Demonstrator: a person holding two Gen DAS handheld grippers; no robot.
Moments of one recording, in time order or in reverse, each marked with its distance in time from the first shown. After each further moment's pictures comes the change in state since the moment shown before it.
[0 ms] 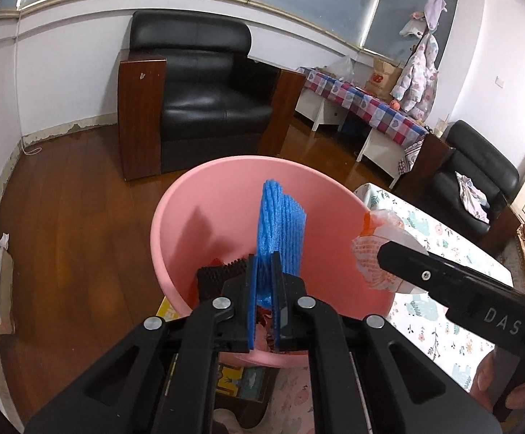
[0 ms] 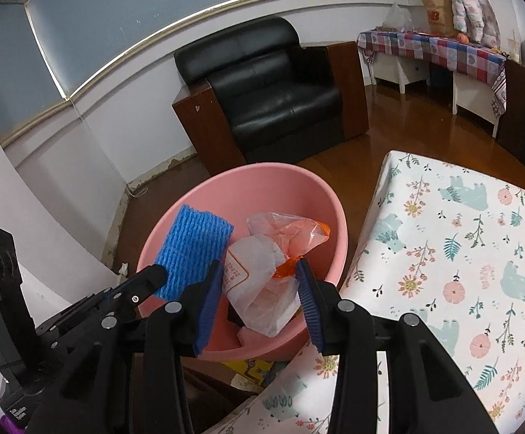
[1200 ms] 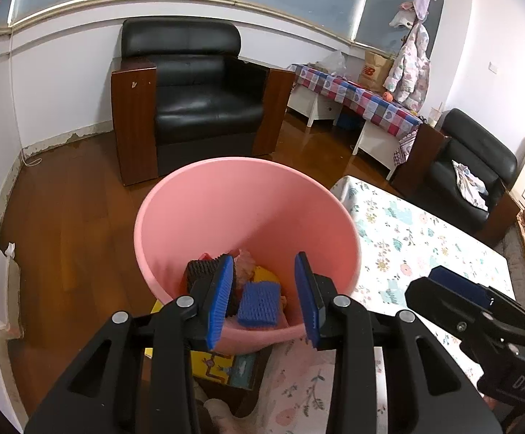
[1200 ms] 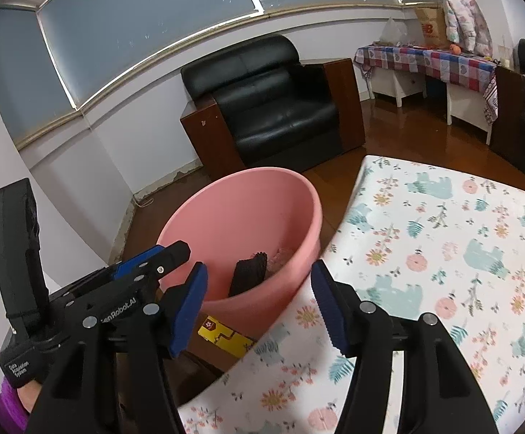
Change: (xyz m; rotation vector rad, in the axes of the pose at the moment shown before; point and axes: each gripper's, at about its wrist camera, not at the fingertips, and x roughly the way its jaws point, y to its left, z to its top) left arm -0.028 -0.040 -0.008 0.056 0.004 0.015; right arm -0.084 -0.016 -0.041 -0.008 -0.093 -0.003
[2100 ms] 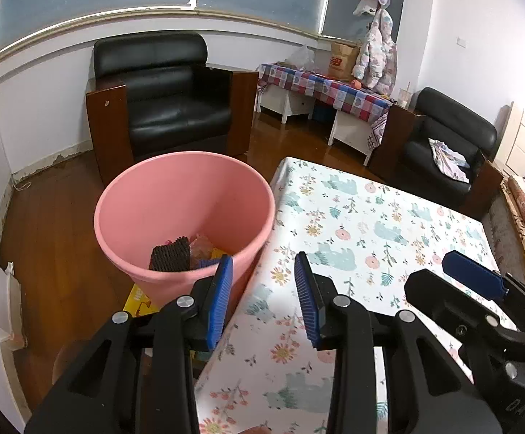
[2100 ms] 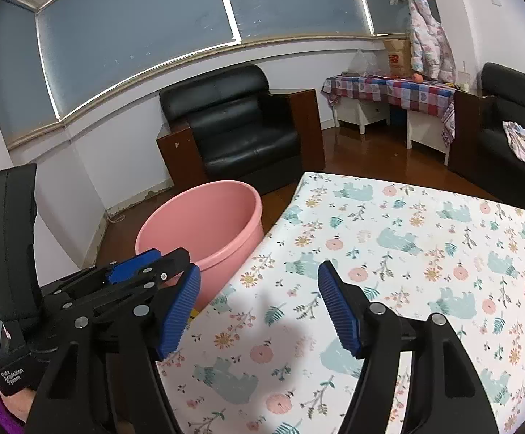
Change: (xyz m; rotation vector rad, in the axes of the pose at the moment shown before) left arm -0.042 -0.080 -0.036 0.109 -0.010 -0.036; right arm -0.103 -0.017 -0.040 -0.006 -0.109 -0.136
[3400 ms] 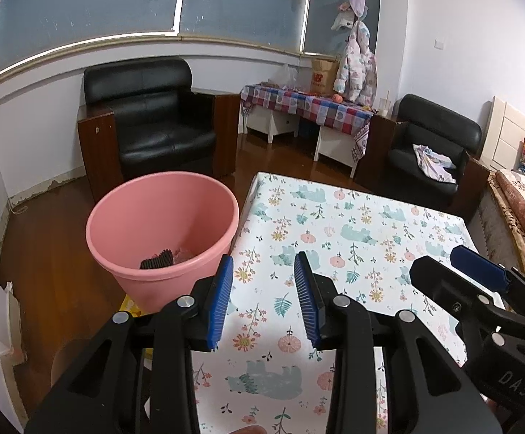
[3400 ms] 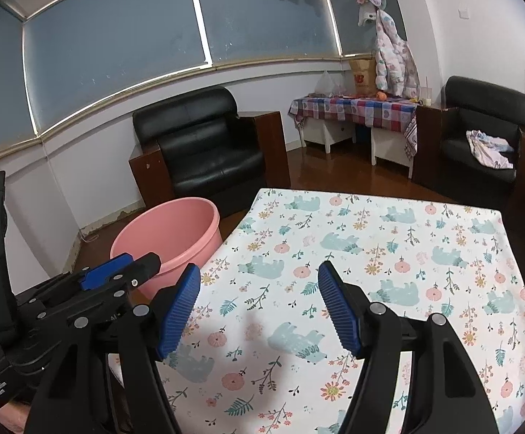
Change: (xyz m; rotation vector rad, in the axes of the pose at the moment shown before) left arm -0.033 -0.032 -0.017 0.062 -0.102 -0.021; right arm -0.048 -0.021 -0.017 0.006 -0.108 -0.126
